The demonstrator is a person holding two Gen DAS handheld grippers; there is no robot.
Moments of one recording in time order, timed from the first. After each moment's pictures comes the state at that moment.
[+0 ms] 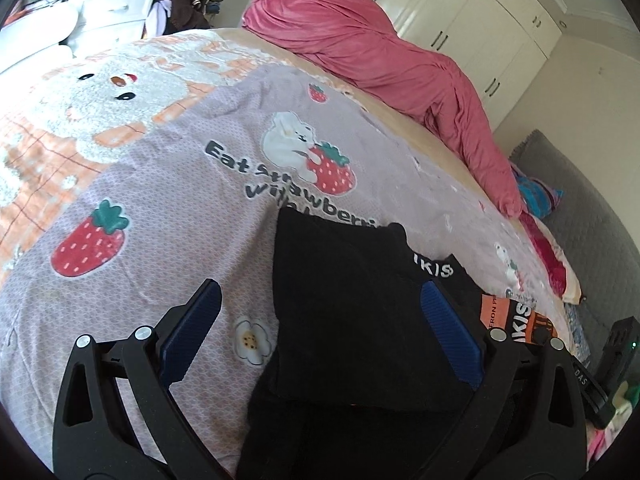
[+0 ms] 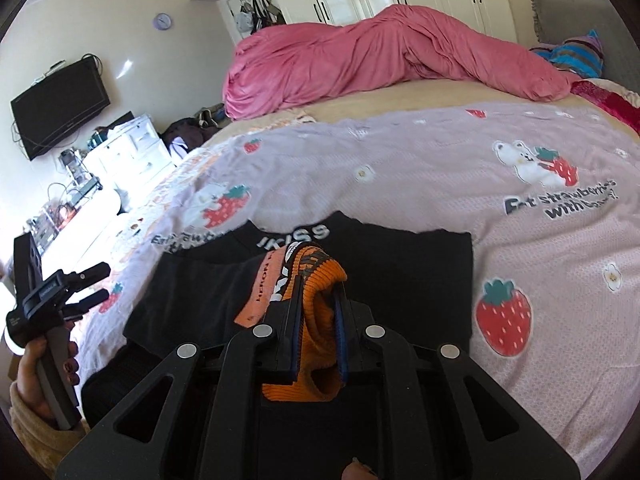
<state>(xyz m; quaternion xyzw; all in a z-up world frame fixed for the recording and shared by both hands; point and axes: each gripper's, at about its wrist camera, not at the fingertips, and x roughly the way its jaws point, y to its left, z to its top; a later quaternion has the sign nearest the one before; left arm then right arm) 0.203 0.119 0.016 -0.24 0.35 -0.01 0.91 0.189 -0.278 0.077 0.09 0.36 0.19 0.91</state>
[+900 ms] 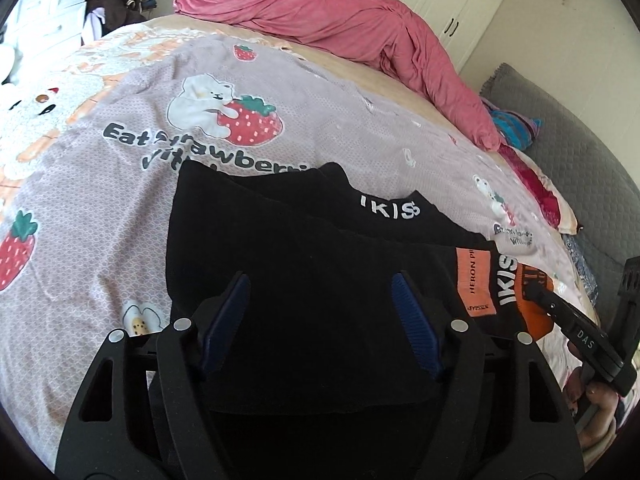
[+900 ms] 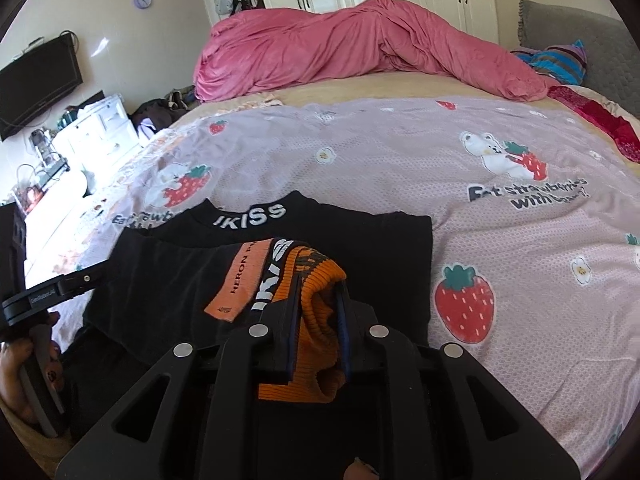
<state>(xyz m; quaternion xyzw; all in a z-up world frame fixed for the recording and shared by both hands) 0.231 0.047 -0.004 -0.16 0.40 -0.08 0.90 0.188 -0.284 0.064 0.05 0.39 0.13 0.91</state>
